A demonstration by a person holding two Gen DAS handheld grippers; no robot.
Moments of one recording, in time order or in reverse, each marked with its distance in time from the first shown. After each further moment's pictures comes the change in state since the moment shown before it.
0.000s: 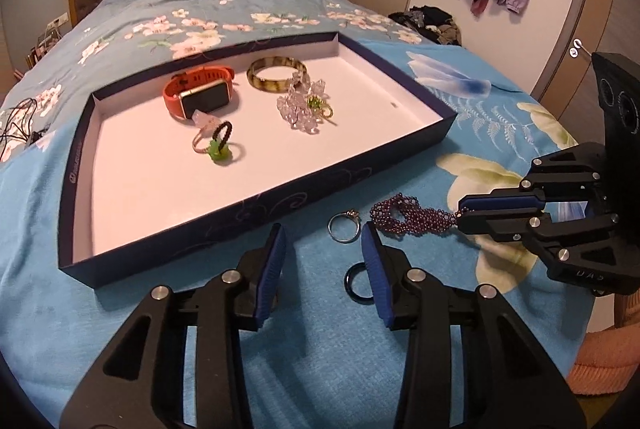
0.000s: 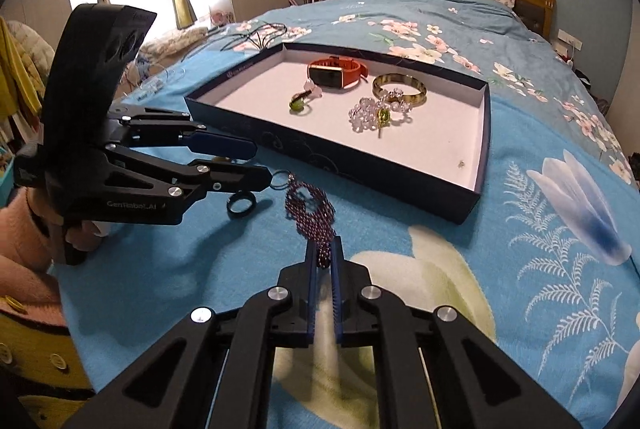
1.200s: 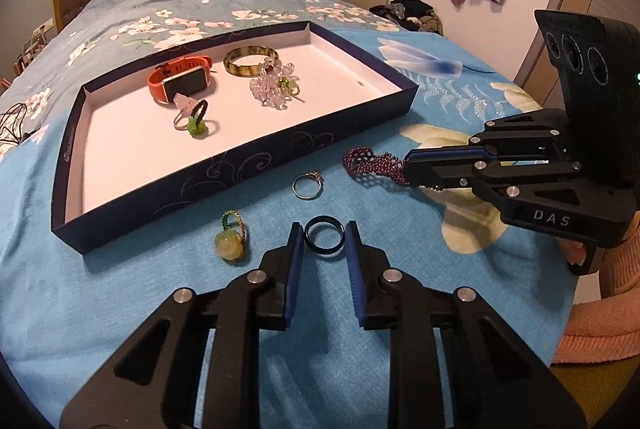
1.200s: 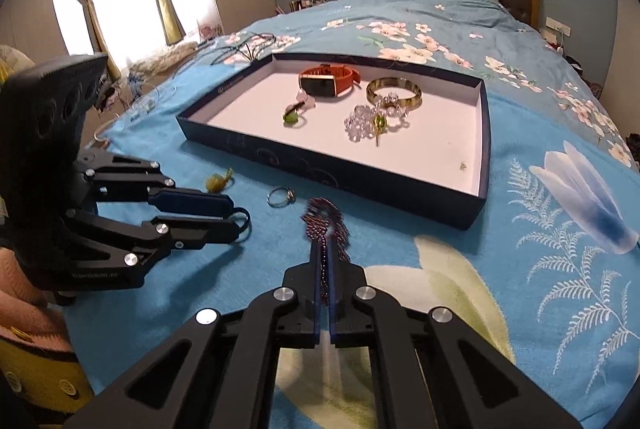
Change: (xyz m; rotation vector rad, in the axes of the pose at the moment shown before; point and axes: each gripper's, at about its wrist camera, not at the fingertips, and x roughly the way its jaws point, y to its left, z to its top) left arm -0.017 -0.014 -0.022 0.030 0.020 -0.047; right arm 0.006 -0.002 0.008 0.071 -0.028 -0.003
